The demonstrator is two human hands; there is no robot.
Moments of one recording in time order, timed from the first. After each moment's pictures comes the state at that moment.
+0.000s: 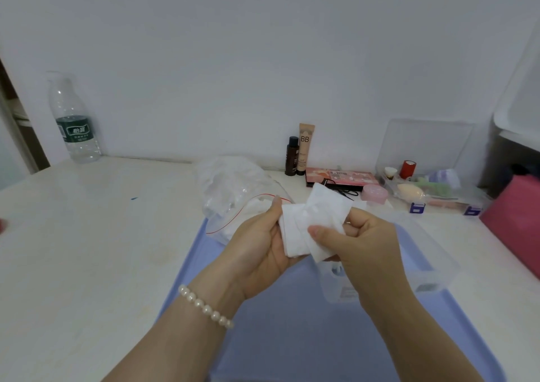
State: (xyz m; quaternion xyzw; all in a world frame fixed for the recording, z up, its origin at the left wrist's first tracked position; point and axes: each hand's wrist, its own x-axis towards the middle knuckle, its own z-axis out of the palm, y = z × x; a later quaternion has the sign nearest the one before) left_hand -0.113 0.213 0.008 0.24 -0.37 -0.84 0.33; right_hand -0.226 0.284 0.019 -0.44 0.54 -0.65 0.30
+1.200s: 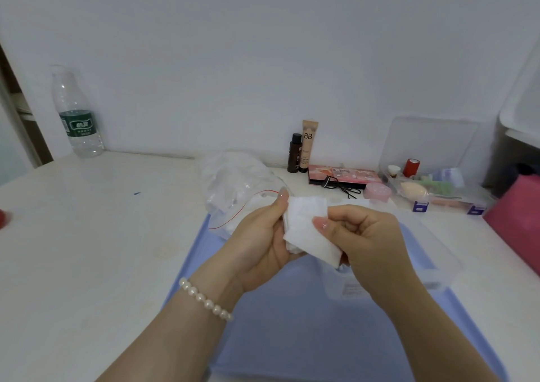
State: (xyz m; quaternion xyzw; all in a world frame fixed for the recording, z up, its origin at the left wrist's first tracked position) left_hand -0.110 0.209 0.005 0.24 -0.46 -0.78 0.35; right_hand -0.229 0.286 0.025 -0.49 0.54 -0.61 0.30
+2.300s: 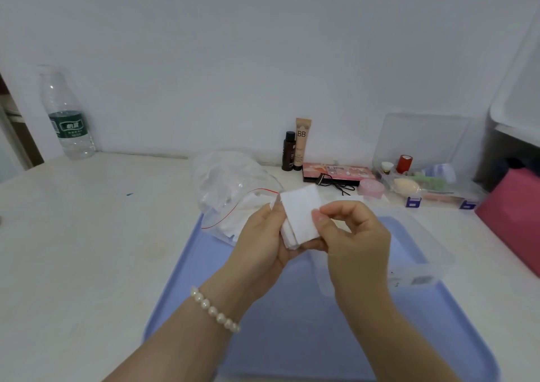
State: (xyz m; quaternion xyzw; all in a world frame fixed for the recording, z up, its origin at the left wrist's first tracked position) left_hand -0.124 0.223 0.000 0.25 -0.45 -0.74 0.43; right_hand -0.210 0.281 0.010 -0.36 0.53 -0.73 0.24
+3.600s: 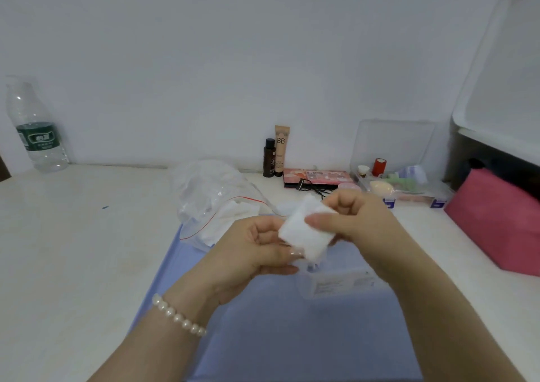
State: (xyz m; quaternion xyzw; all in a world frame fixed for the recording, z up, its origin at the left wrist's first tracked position) left_hand -0.110 0.220 0.005 0.23 -0.61 -0.70 0.29; right_hand -0.270 0.289 0.046 -0.50 0.59 -0.54 0.33
